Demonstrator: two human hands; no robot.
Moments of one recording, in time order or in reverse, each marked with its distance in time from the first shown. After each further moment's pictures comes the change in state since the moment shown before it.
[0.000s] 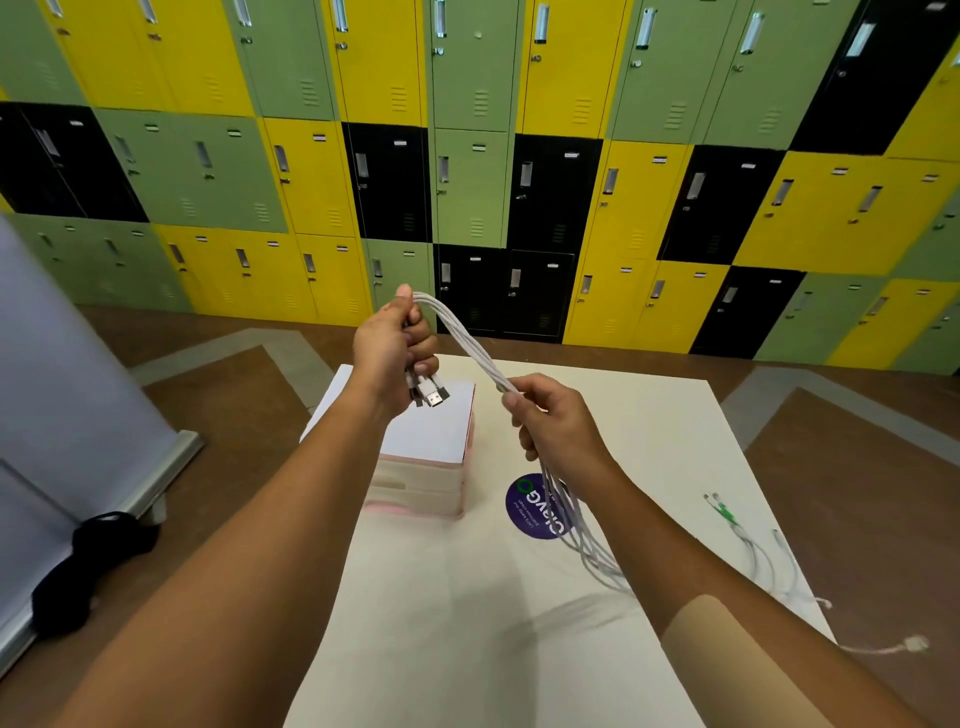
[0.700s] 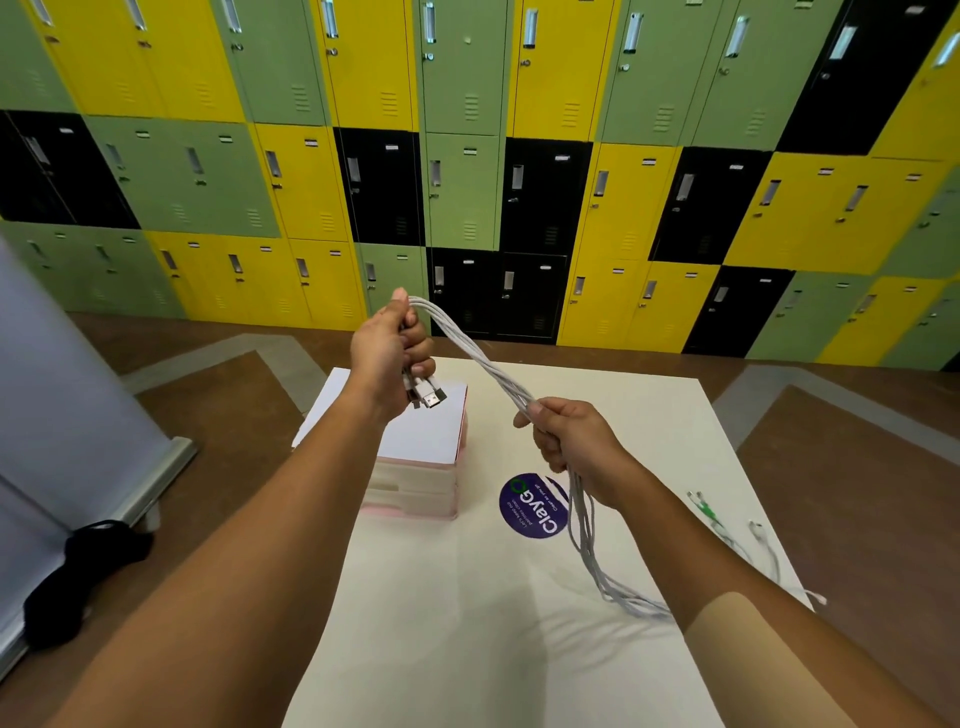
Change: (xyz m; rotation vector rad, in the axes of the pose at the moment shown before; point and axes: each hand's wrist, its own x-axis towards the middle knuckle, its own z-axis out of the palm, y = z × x) left_hand -0.001 -0.005 0.007 0.004 0.018 -0.010; right_hand -0.008 0.005 -0.031 0.096 -0.112 0.238
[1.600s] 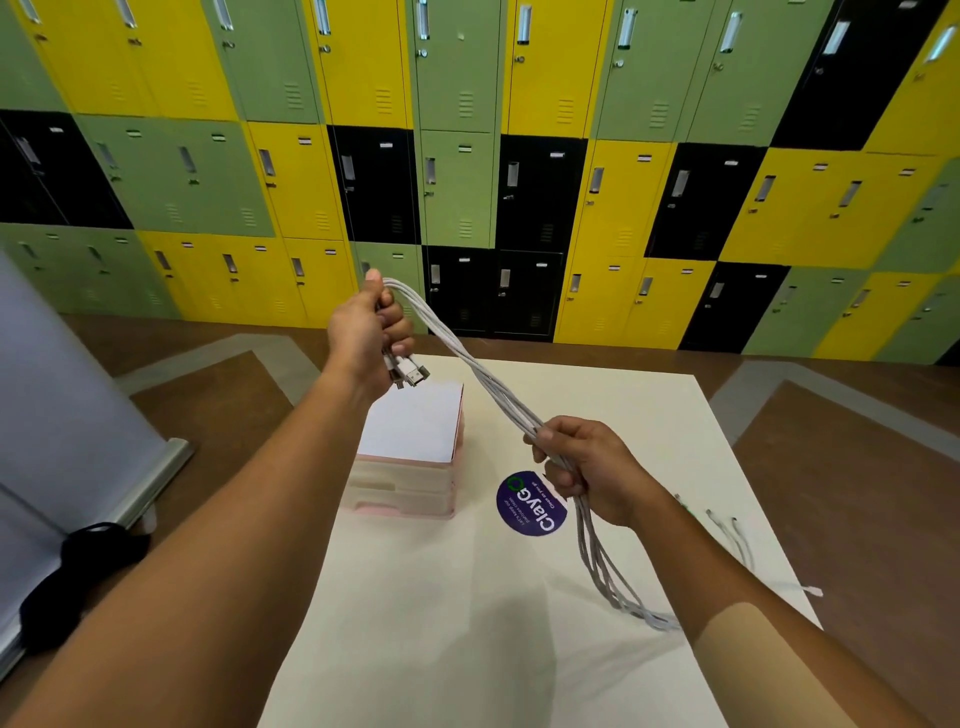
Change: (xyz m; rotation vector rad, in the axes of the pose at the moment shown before) left_hand 0.012 0.016 -0.003 -0.024 0.036 0.054; right_hand -0.010 0.026 -0.020 0.188 -0.096 0.035
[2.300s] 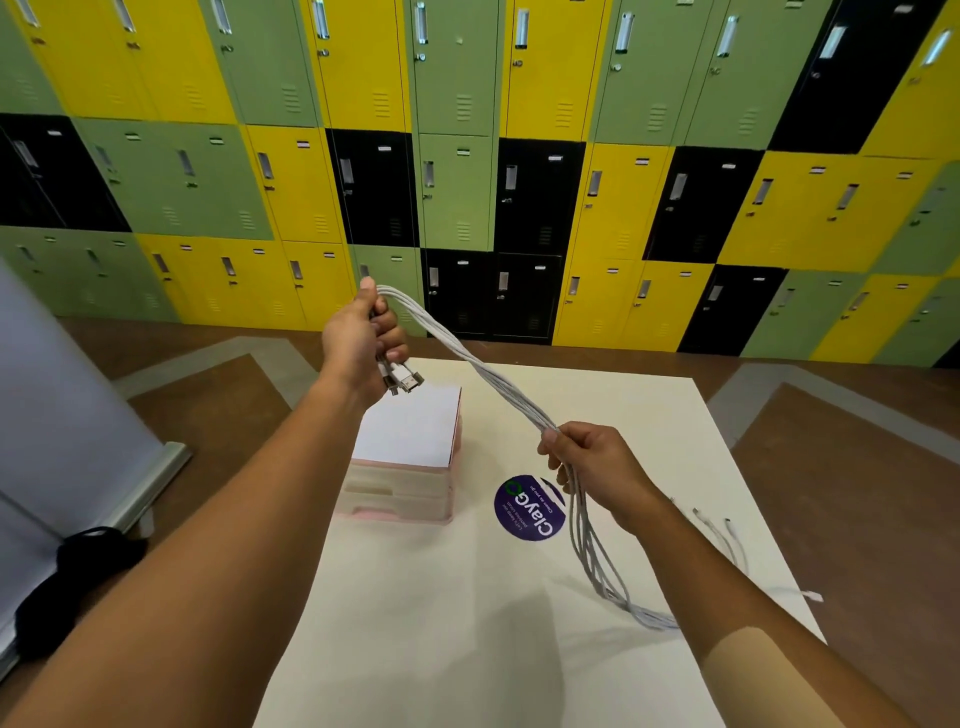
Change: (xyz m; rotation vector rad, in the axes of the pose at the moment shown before) left_hand -0.001 -0.001 -0.004 -0.001 0.028 -0.006; right_hand -0.002 0.003 -0.007 -0.339 0.216 -0.068
